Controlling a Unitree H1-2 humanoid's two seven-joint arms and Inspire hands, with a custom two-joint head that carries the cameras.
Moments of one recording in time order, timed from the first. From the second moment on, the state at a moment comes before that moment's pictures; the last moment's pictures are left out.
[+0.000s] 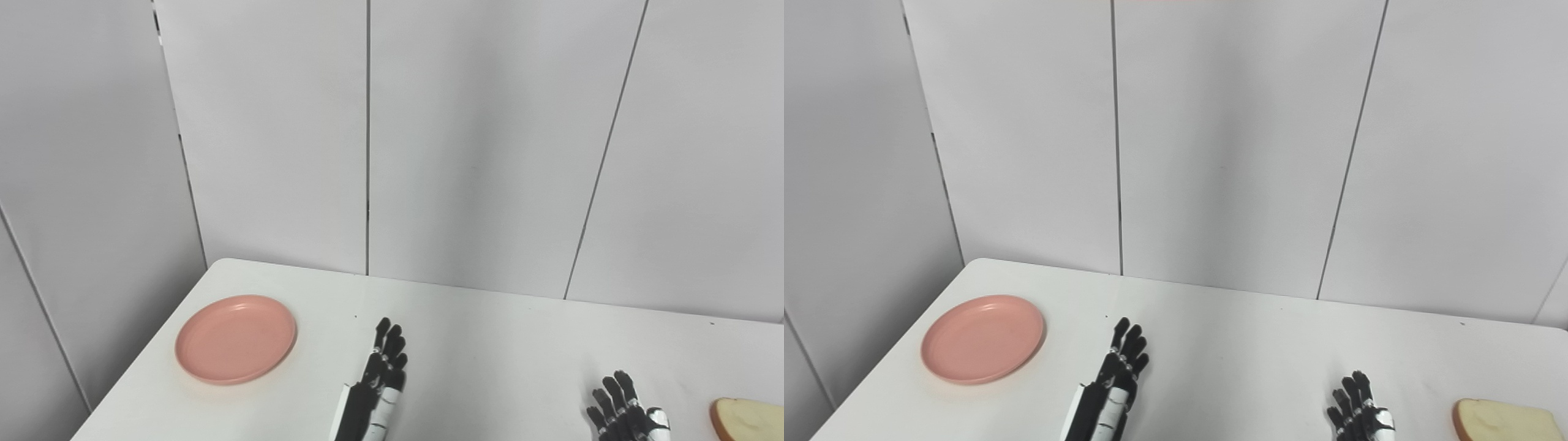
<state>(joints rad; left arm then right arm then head) -0.07 -0.17 -0.09 0.11 -0.13 -0.32 -0.03 -0.04 -0.04 -0.10 0.01 0.35 -0.07 0.18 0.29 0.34</state>
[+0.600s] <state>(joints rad) -0.25 0.04 0.12 -0.06 -0.19 -0.17 -0.02 -0.02 -0.03 -0.10 -0.02 0.32 -0.09 0.18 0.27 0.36</state>
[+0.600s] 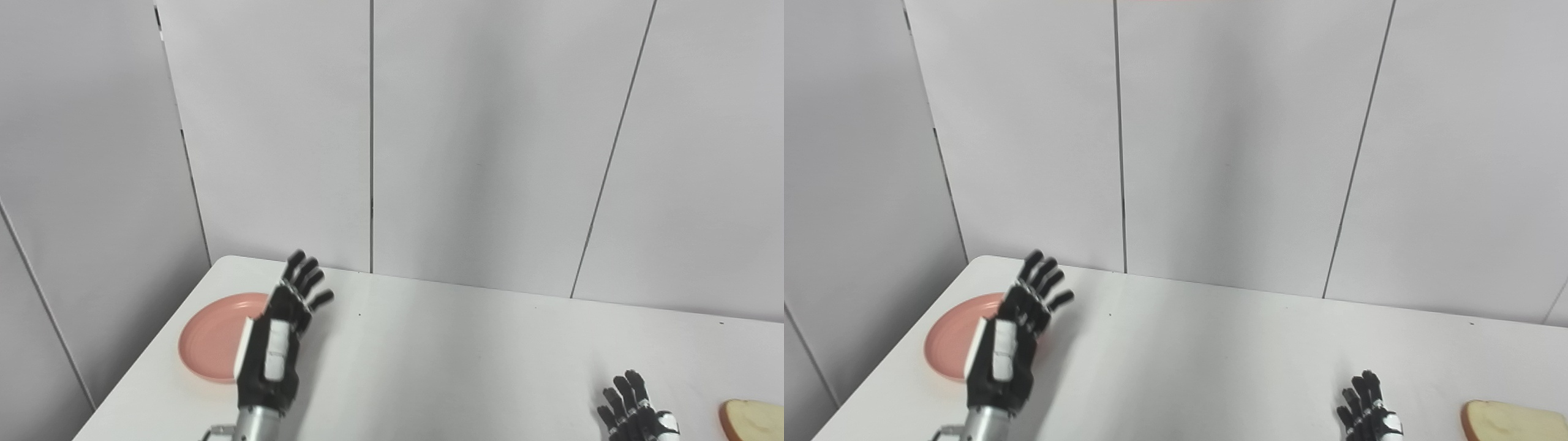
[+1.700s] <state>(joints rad) -0.52 0.45 0.37 0.65 -0.32 -0.23 -0.11 0.00 -0.03 -0.09 -0.05 0.29 -0.09 0.16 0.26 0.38</state>
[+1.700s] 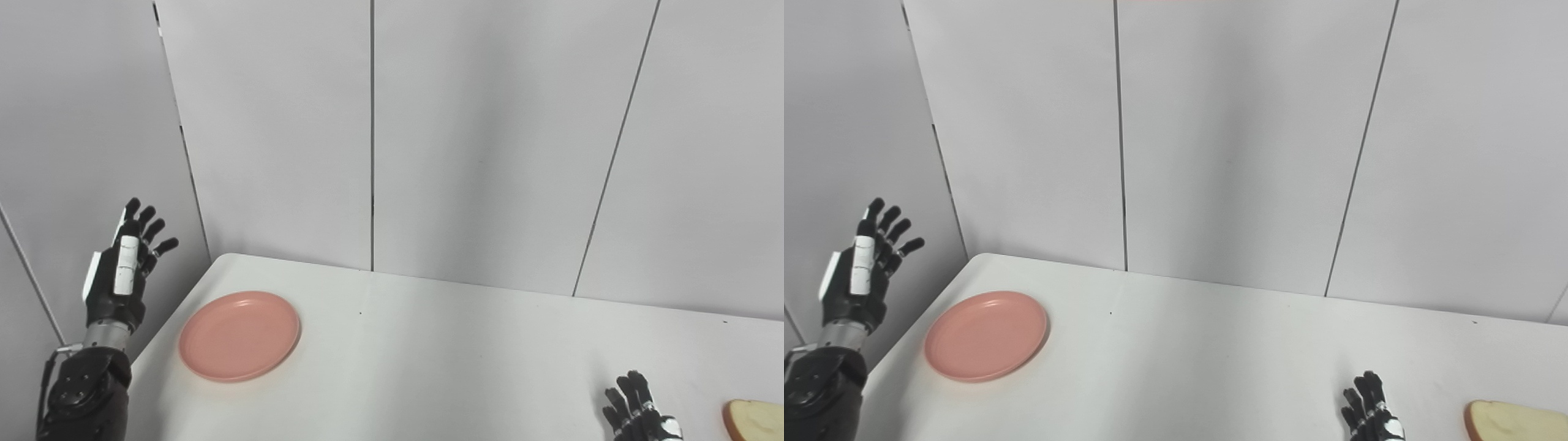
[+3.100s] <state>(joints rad) -0.59 0.43 0.25 0.99 -0.21 -0.35 -0.05 0.04 -0.02 -0.08 -0.09 0.29 -0.09 0.14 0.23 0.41</state>
